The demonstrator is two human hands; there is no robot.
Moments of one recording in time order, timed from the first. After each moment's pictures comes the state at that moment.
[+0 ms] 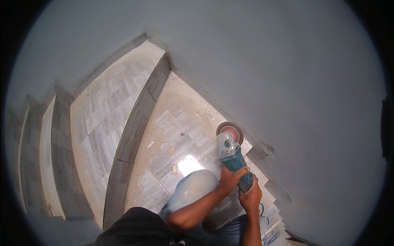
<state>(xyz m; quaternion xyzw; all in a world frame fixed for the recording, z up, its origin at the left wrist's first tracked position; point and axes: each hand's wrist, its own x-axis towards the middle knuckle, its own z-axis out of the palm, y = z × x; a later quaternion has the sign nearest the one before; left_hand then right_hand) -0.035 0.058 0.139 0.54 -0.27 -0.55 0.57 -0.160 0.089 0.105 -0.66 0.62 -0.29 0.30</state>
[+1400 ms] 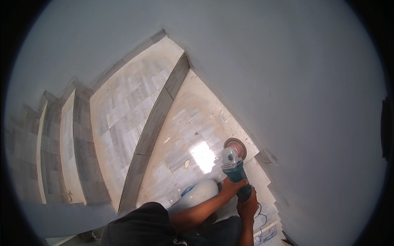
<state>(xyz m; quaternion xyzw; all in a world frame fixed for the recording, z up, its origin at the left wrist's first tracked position) -0.043 0.054 0.180 0.62 -0.19 -0.55 0.53 -0.175 0.079 0.170 -0.65 0.63 -0.20 0.38</state>
